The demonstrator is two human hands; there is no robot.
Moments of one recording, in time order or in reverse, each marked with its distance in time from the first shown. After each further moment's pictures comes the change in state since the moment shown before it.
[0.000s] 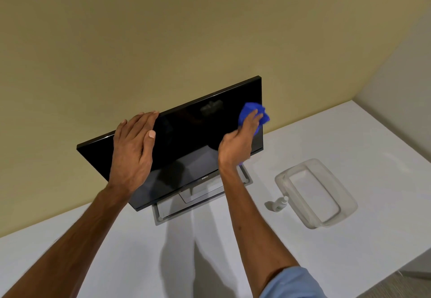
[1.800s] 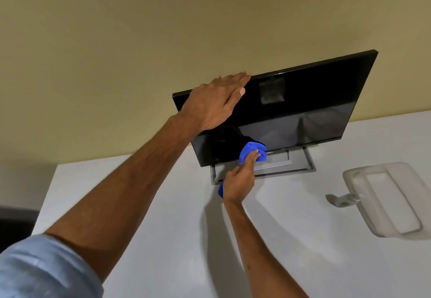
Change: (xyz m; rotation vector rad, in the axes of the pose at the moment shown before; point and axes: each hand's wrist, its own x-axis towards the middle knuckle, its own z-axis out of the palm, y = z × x) left_hand 0.028 0.014 -0.062 0.184 -0.485 -0.010; right_hand -0.223 0.076 0.033 -0.128 -0.472 0.196
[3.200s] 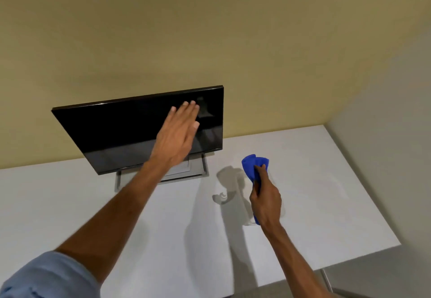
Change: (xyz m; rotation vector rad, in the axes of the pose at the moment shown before) left_hand 0.042 0.223 0.079 -0.165 0.223 -0.025; right_hand 0.153 0.046 -0.427 -0.485 -0.067 -0.277
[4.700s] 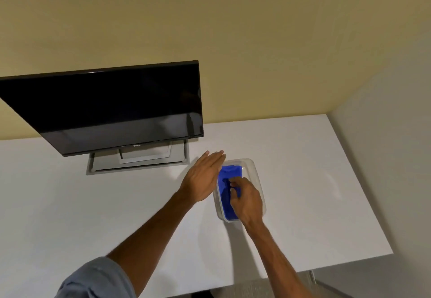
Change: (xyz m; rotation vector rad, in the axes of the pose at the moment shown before) left_hand -0.034 0.093 0.219 0.011 -0.423 0.033; right_hand 0.036 0.094 0.029 -0.014 -0.282 -0.028
